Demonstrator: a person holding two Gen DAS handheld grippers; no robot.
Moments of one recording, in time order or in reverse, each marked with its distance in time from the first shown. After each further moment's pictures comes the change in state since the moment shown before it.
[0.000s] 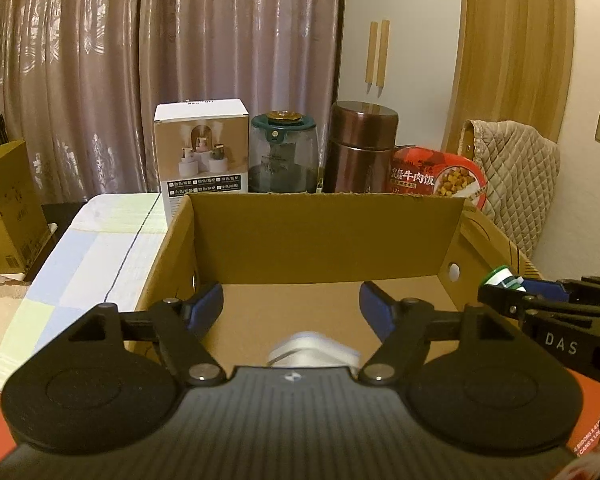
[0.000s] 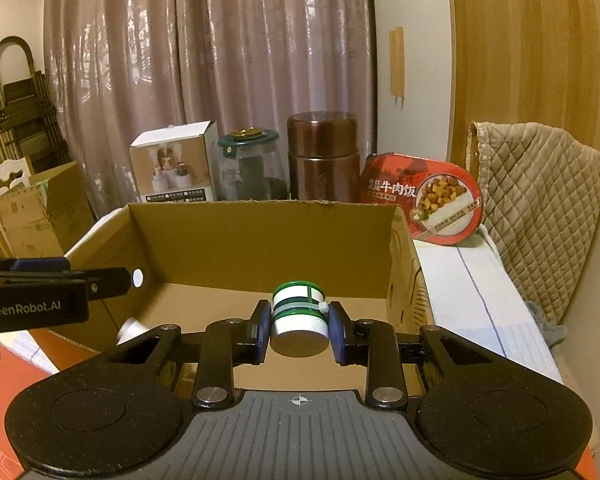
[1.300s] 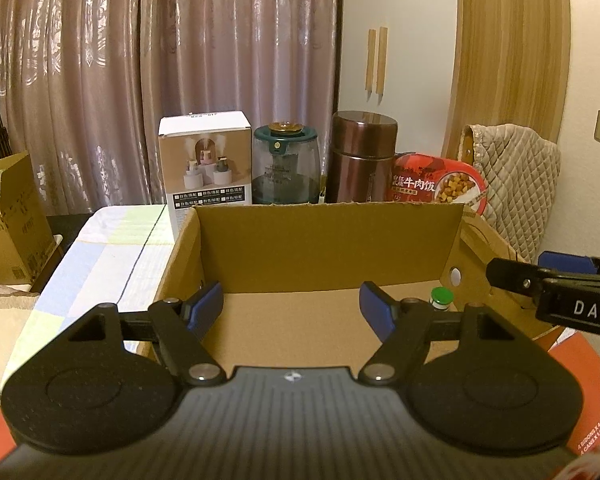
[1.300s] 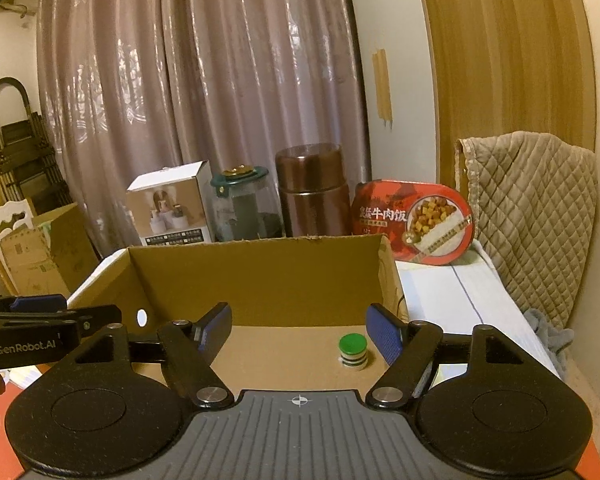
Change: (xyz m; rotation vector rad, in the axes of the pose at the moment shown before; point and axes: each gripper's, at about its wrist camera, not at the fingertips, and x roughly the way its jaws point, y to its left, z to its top) left arm -0.010 -0.001 0.004 0.020 -0.029 0.015; right arm -0.020 -0.014 0.013 0.063 -0.098 0.023
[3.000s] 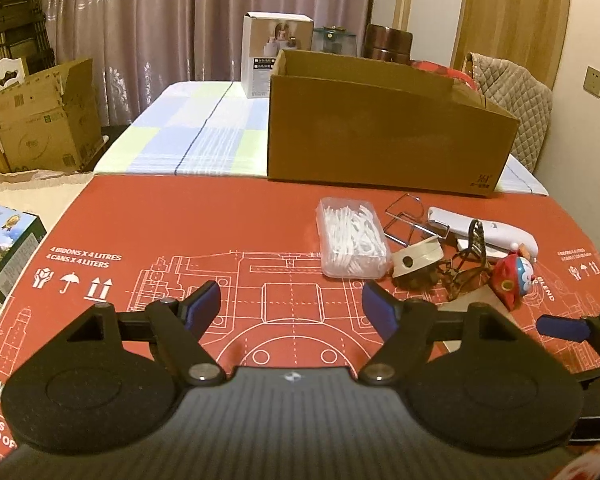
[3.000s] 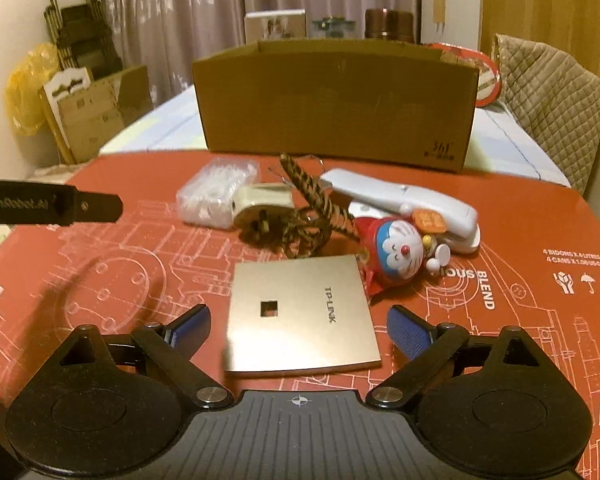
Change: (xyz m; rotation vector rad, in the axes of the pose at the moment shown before) left arm -0.181 0.044 -0.194 -0.092 0.167 0.045; right arm -0.144 0.090 -0.223 -0.133 0.309 0.047
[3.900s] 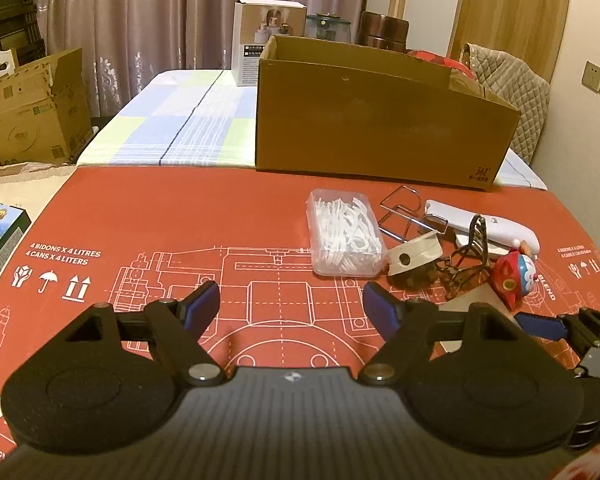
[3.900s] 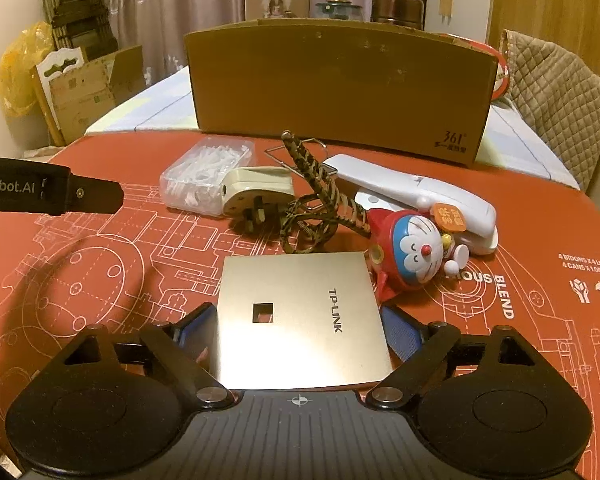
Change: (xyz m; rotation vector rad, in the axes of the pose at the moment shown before) left arm 0.019 -0.005 0.002 -0.001 0.029 -0.023; right arm 0.026 0.005 0.004 -0.029 0.021 -0.029
